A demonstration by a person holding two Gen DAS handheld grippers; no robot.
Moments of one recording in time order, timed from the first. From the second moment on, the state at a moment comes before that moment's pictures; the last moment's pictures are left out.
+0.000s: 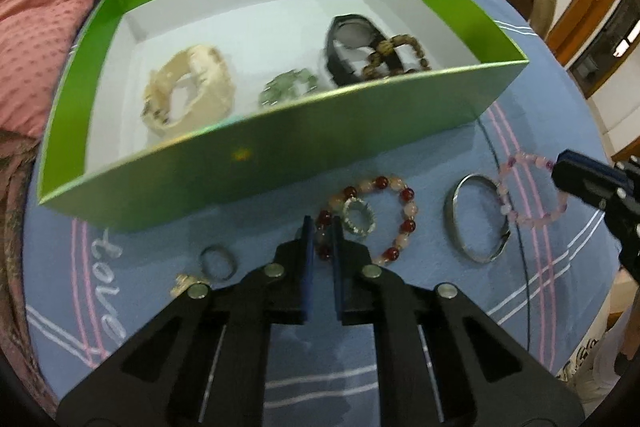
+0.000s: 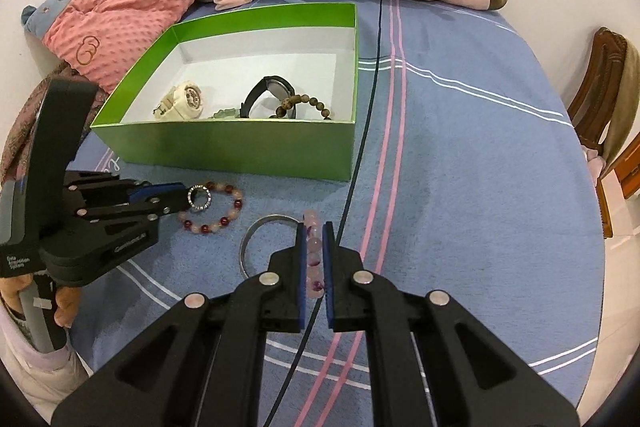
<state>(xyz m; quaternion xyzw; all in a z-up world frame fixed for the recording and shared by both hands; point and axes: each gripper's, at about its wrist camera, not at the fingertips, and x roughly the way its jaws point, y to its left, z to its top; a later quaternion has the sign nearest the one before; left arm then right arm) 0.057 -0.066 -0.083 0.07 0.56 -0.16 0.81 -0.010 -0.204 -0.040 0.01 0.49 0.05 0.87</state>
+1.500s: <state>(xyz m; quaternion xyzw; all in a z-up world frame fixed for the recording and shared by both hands) 0.009 -0.018 0.024 0.00 0.45 -0.18 0.88 -0.006 -0.135 -0.008 -0.03 0.46 0.14 0.88</state>
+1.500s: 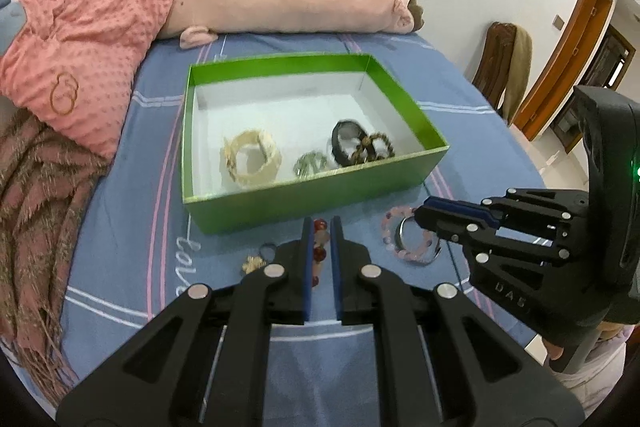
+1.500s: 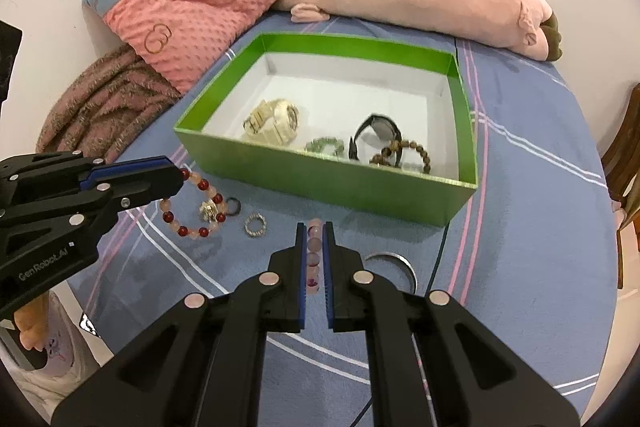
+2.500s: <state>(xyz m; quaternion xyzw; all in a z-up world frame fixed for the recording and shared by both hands) 0.151 -0.071 -0.012 -0.01 0.46 -0.16 0.87 0.142 -0.180 -0.012 0.05 0.43 0.05 0.90</state>
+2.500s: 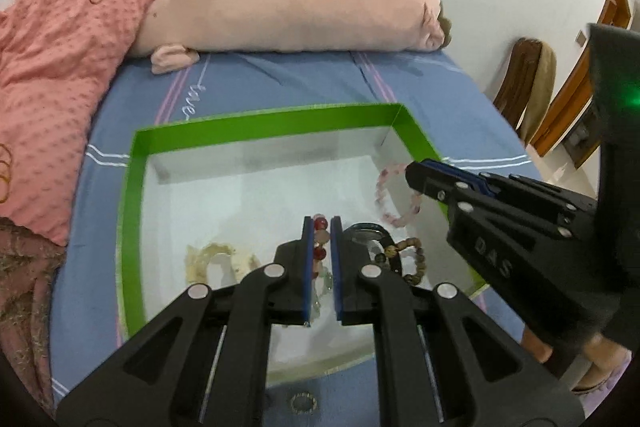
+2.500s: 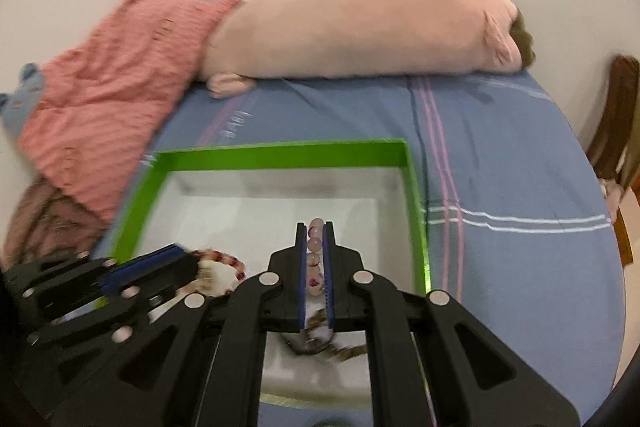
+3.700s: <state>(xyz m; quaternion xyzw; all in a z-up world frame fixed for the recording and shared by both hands) 0.047 0.018 -0.021 0.01 0.48 -0.11 0.87 0.026 -0.151 0.000 -0.03 0.46 0.16 0.87</state>
